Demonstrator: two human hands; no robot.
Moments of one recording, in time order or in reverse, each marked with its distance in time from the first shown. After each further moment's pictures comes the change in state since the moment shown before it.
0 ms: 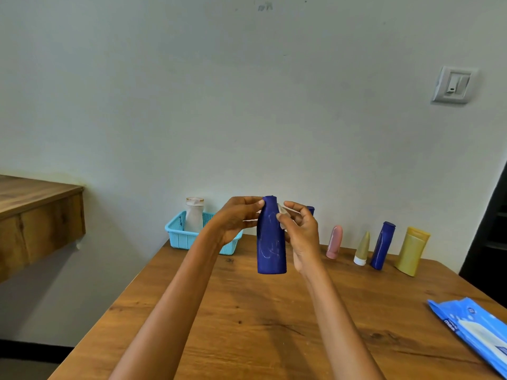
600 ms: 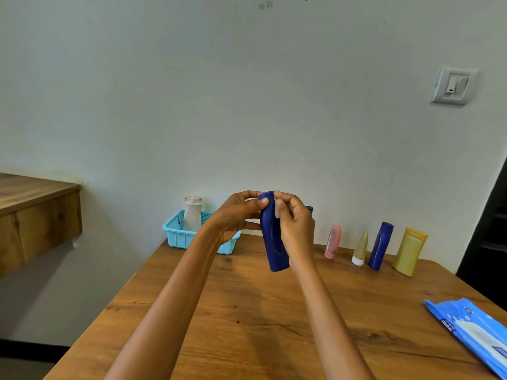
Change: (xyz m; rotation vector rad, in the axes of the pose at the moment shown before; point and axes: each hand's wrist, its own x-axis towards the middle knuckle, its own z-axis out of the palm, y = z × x) left_hand -0.005 0.006 0.002 -0.021 -0.072 0.062; right_hand -0.004 -0.013 0.014 -0.401 0.063 -0.361
